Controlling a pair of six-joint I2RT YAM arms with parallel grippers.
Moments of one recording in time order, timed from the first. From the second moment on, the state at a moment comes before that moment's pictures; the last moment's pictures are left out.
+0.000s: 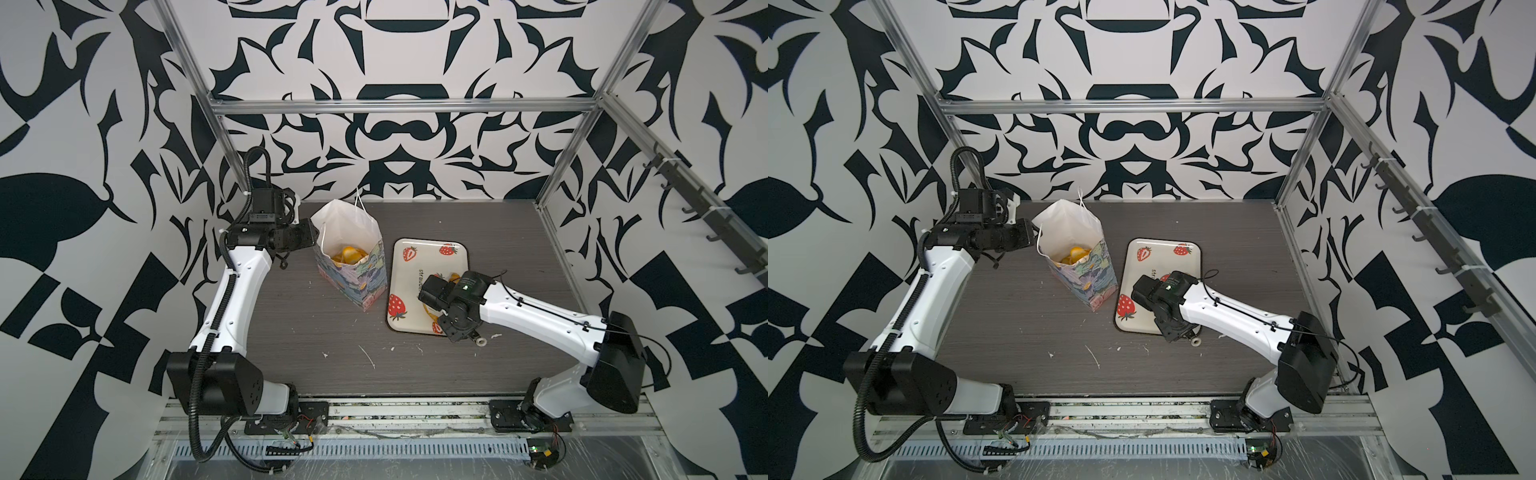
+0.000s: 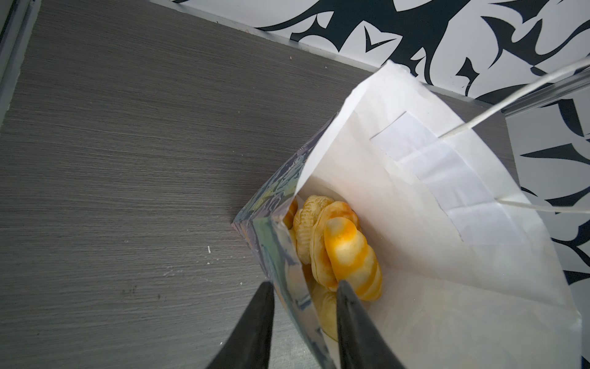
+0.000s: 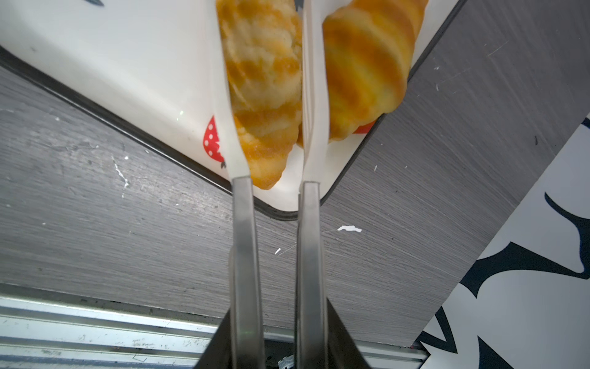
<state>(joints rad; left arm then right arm) -0.06 1.41 1.45 -0.85 0.27 -0.24 0.93 1.49 1.21 -1.29 0.29 0.41</state>
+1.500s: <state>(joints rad) -0.06 1.40 1.45 -0.84 0.27 -0.24 0.93 1.48 1.87 -1.25 0.36 0.29</state>
